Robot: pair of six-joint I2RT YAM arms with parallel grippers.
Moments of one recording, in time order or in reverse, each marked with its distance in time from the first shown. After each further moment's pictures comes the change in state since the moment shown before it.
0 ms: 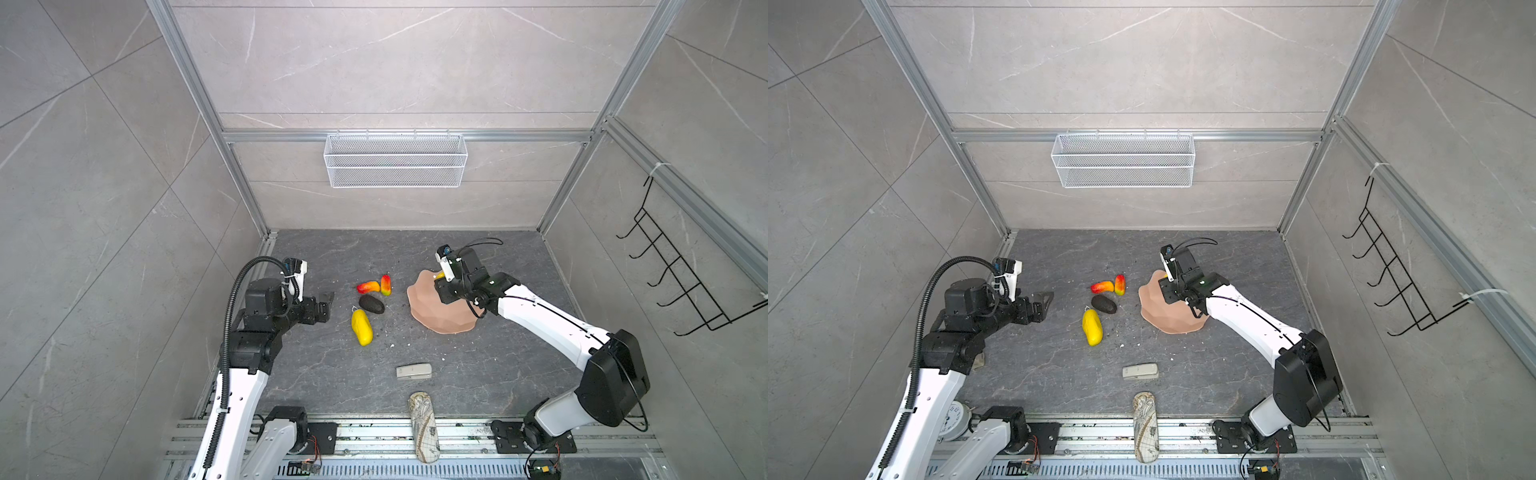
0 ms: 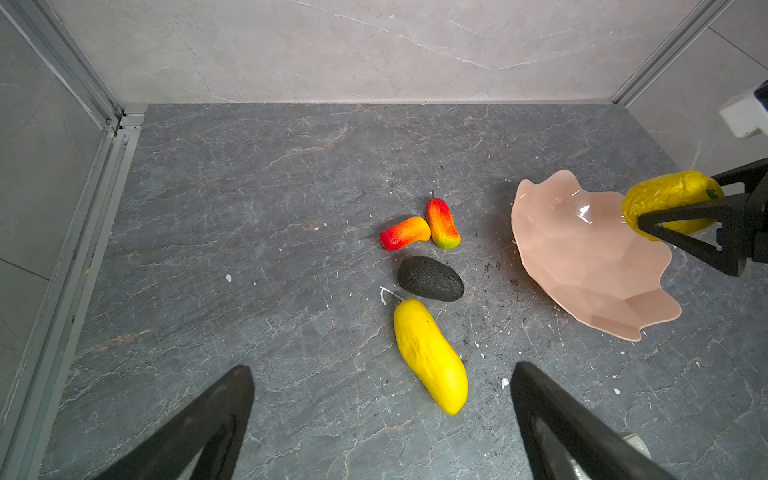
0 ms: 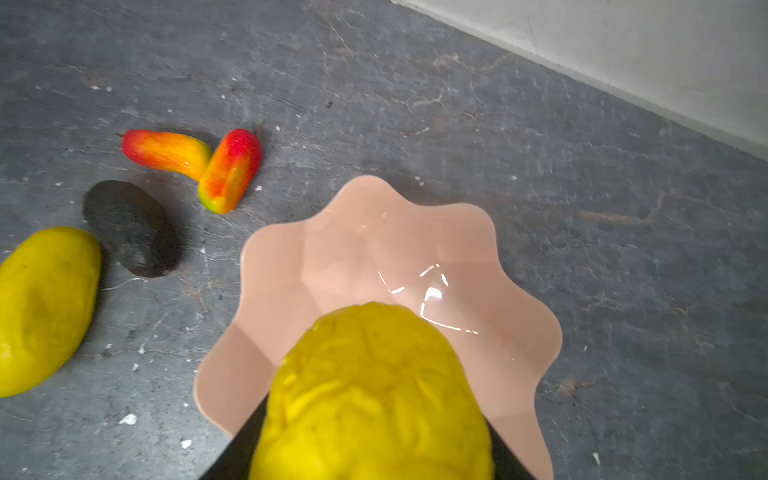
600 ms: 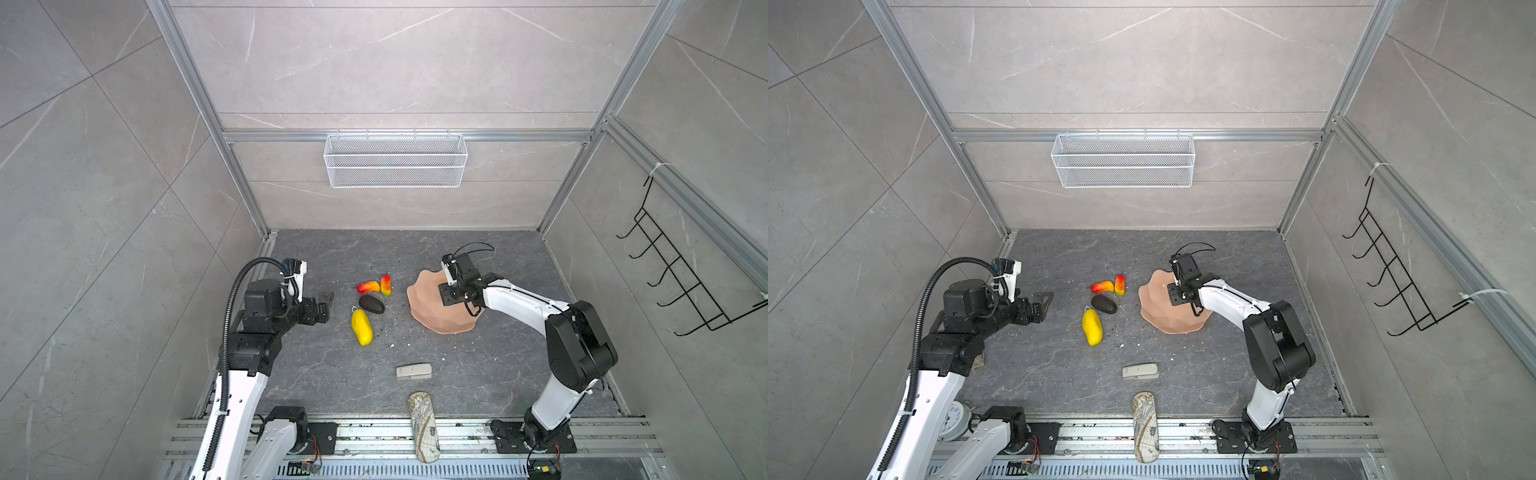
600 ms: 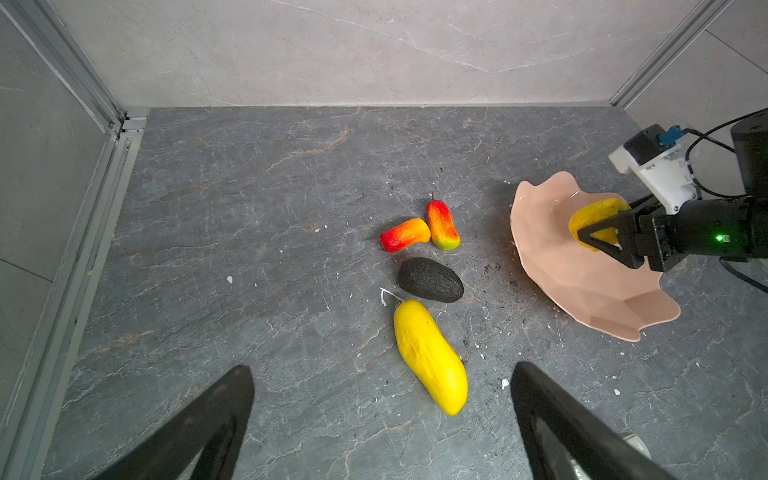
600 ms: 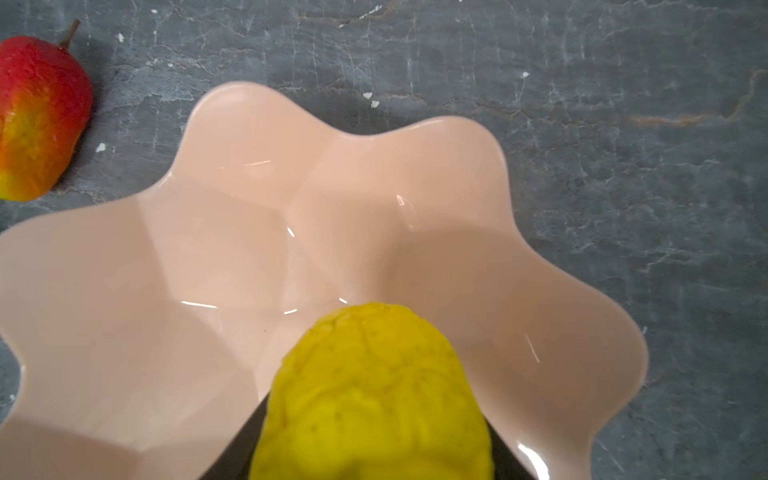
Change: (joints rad) left arm 0.000 -0.010 -0.002 0.000 -0.001 0.001; right arm -0.095 0.229 -0.034 0.120 -0.024 0.049
